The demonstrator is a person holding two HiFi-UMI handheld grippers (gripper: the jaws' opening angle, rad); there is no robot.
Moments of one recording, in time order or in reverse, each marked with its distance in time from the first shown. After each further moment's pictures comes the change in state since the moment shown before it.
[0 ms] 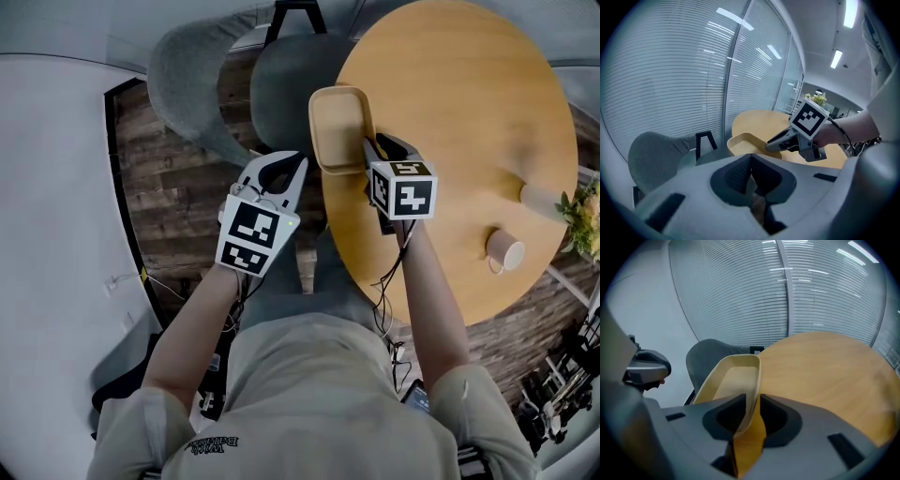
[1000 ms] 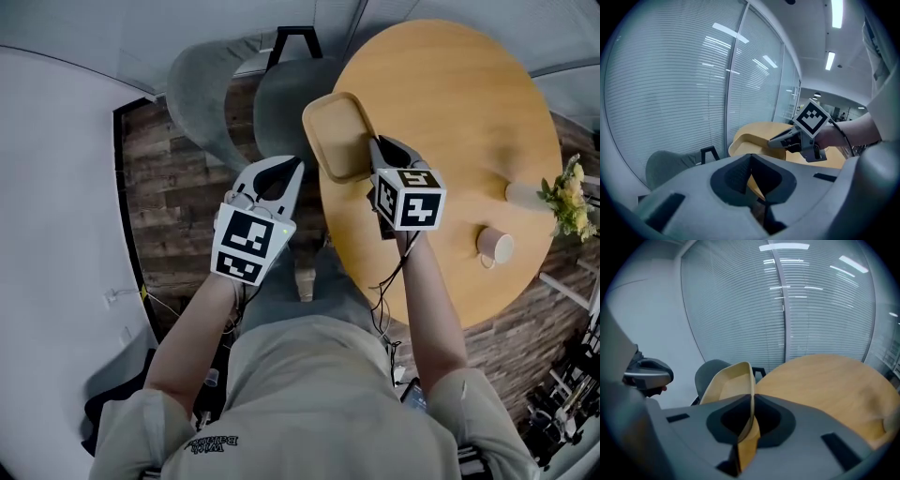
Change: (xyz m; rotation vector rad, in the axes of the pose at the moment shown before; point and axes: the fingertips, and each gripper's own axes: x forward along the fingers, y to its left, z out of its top) left arm -0.054 -0.016 0.046 0.061 -0.125 0.043; right arm -0.072 0.014 0.049 -0.012 -0.201 -0.022
